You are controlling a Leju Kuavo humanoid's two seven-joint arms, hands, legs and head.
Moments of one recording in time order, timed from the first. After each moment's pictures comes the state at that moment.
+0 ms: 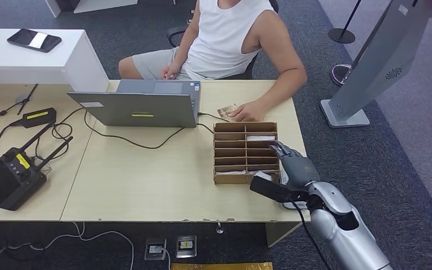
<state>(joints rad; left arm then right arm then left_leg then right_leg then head) -0.15 0.25 -0.72 -0.19 0.48 0.37 0.02 -0.29 -0.34 0.35 -1.48 0.94 0.16 0.04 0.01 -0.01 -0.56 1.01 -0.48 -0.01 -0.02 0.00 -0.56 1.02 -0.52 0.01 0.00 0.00</state>
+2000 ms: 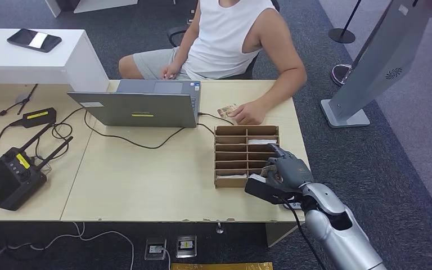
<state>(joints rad) -0.15 0.25 -0.75 -0.19 0.47 0.36 0.00 -0.30 -0.31 0.37 -1.44 0.95 0.14 0.04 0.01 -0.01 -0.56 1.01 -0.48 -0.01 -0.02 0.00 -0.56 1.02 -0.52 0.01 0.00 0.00</state>
